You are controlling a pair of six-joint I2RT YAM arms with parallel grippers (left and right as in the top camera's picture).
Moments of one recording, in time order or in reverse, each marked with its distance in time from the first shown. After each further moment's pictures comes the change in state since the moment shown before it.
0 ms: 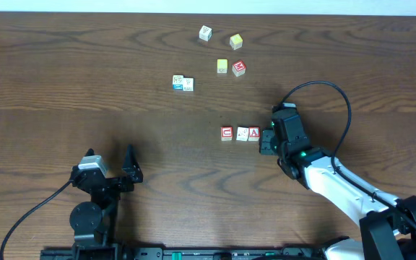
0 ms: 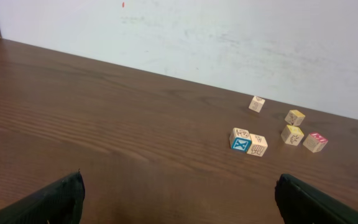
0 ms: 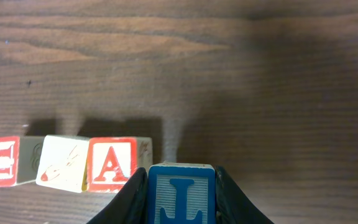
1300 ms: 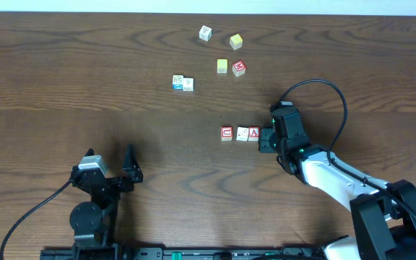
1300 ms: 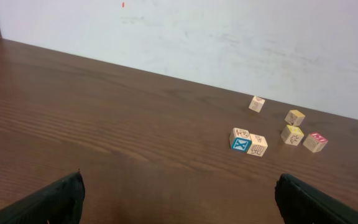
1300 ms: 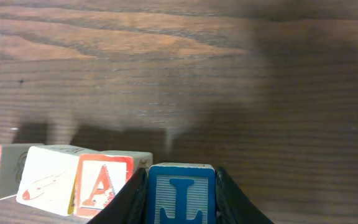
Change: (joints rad) left arm 0.000 0.000 0.000 0.000 0.000 0.000; right arm -0.022 0.088 0.005 0.087 -0.064 -0.056
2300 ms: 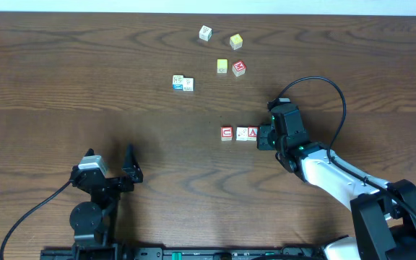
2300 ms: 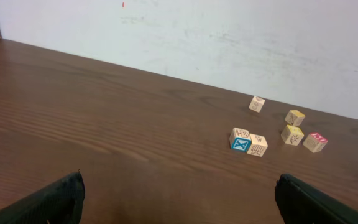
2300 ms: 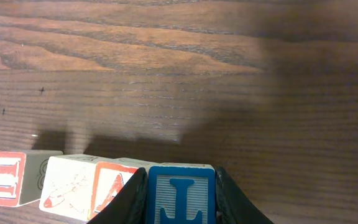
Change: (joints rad) left arm 0.000 0.000 0.000 0.000 0.000 0.000; right arm 0.000 0.002 0.023 0.003 -0.022 -0.018
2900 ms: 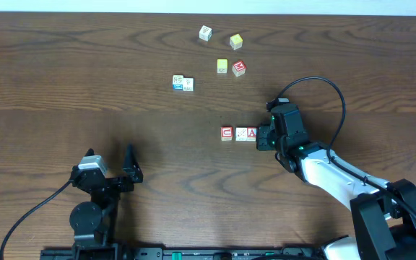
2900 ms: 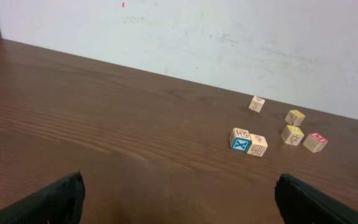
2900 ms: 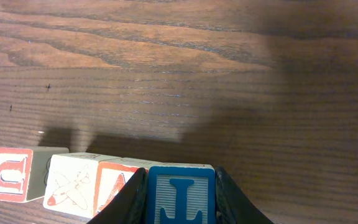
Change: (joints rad) left arm 0.000 0.000 0.000 0.000 0.000 0.000; right arm 0.000 0.002 0.000 0.002 -0.019 0.000
